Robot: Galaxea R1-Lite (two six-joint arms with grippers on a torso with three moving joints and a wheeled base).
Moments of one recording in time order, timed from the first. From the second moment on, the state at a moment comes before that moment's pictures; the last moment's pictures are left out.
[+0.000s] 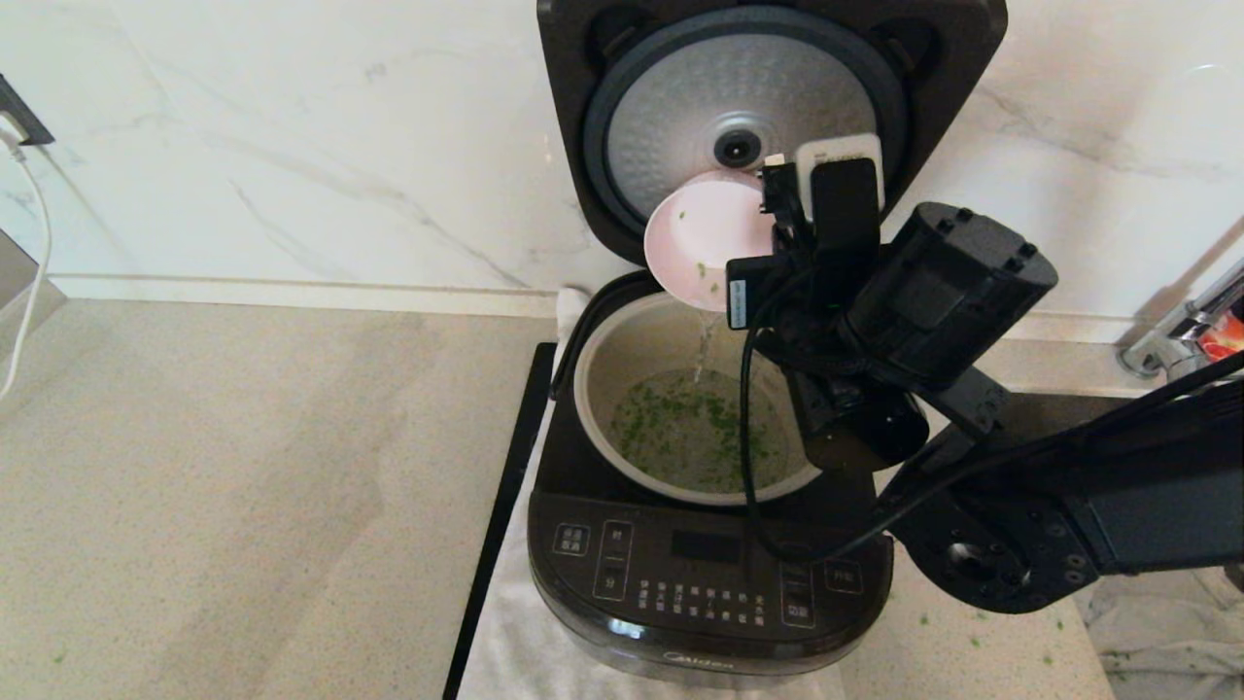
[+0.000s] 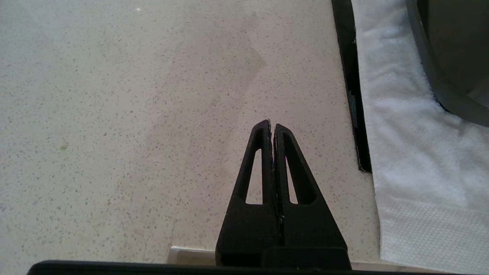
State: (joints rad) left arm -0.02 0.00 -0.02 0.05 -0.01 0.03; right arm 0.76 1.95 -1.17 -1.23 -0.77 -0.39
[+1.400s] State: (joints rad) left arm -0.02 0.00 -0.02 0.05 -0.01 0.03; right arm 0.80 1.77 -1.24 -0.44 -0.73 0.08
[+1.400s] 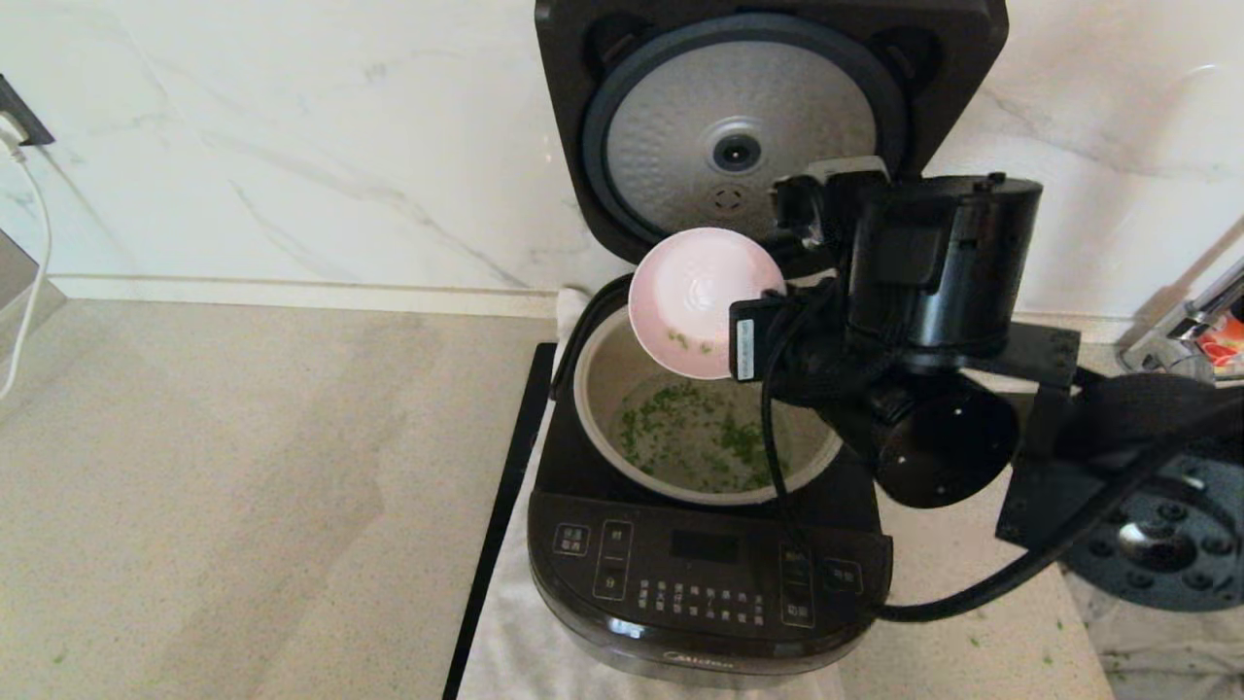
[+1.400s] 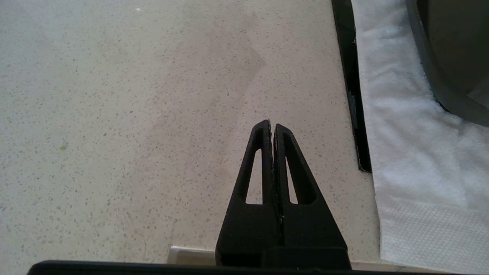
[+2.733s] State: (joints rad) left arm -0.02 0.00 -0.02 0.05 -0.01 0.03; right arm 0.18 1.33 -1.33 0.66 -0.07 0.62
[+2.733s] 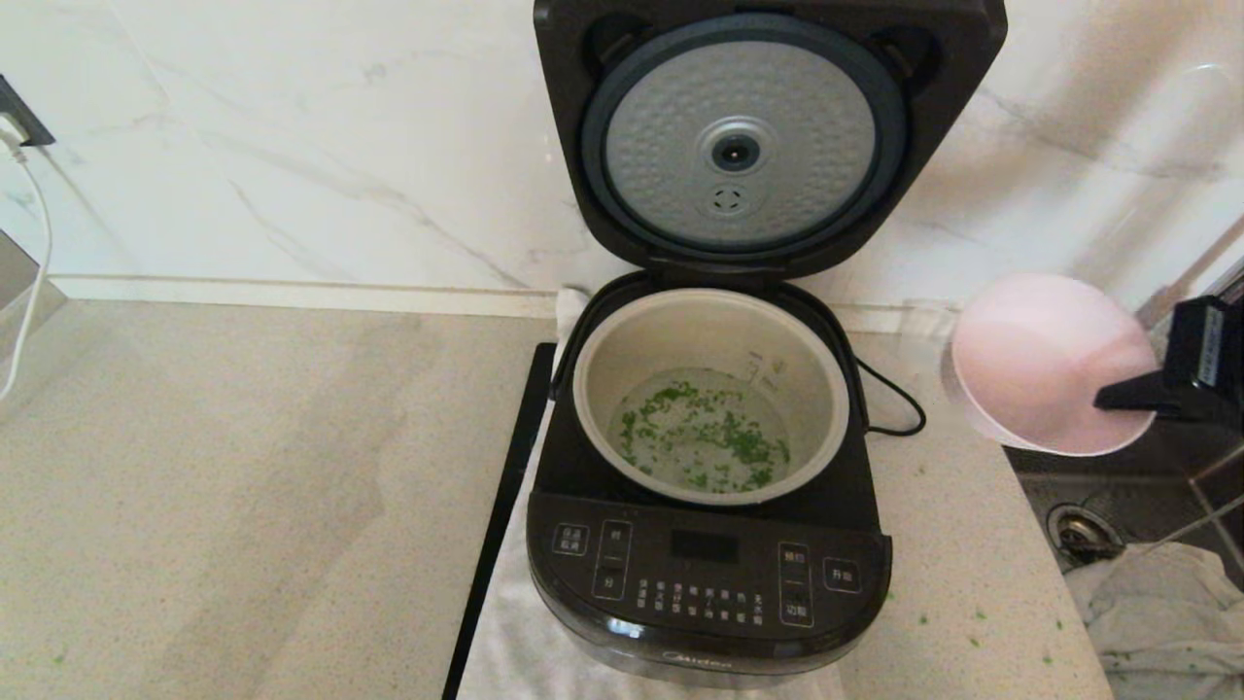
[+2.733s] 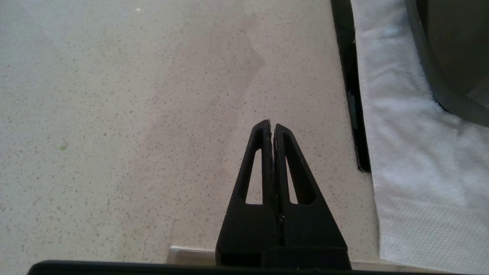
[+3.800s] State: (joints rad) left arm -0.02 0.00 -0.02 0.05 -0.01 0.03; right arm -1.05 1.76 -1.14 0.47 0.52 0.38
